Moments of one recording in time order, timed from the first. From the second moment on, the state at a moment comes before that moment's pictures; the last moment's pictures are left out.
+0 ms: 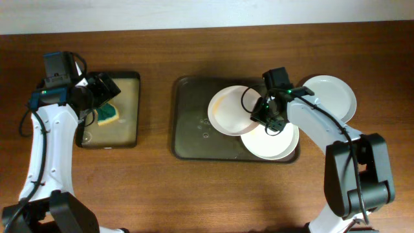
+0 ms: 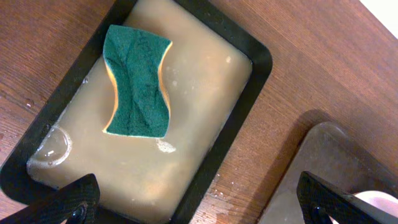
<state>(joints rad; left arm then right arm) 0.20 1.62 1.39 -0.82 0.11 -0.43 0.22 1.84 1.19 -0.66 -0.11 0.71</state>
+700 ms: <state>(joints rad) 0.20 1.63 1.39 -0.84 0.11 -0.43 0.59 1.86 1.66 -1.05 0.66 0.22</state>
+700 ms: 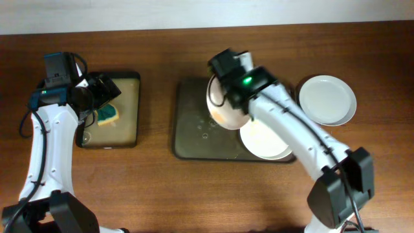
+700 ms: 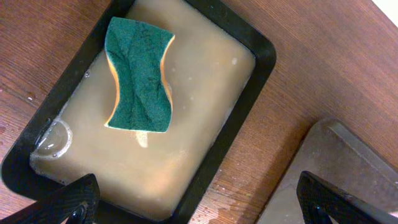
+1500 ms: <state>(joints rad) 0.20 1.63 1.39 -0.86 0.11 -0.43 0.75 1.86 1.67 -0.87 1.03 -0.06</state>
